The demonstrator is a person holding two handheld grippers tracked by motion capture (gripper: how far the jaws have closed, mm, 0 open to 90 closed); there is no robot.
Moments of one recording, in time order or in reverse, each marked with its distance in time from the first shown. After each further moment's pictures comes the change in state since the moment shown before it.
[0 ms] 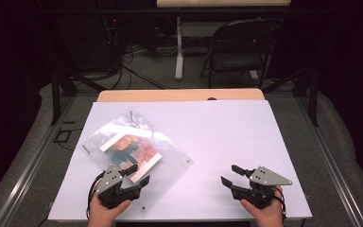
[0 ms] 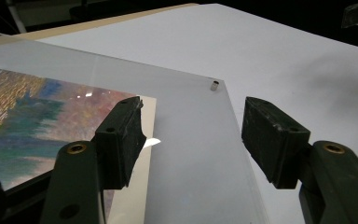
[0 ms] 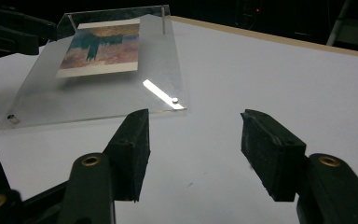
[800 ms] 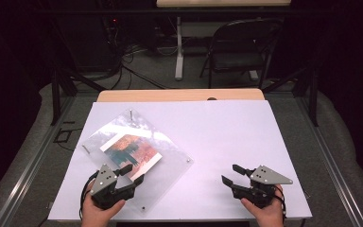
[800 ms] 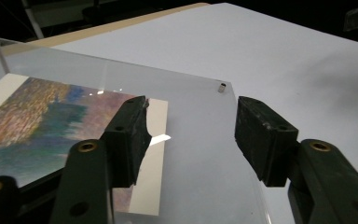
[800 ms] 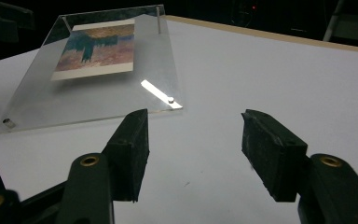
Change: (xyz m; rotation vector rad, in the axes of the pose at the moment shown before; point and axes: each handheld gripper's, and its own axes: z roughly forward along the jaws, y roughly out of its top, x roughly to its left) left arm 0.001 0.015 -0.024 0.017 0.051 0.017; right arm -0.002 0.000 0.000 0.000 -0.012 0.026
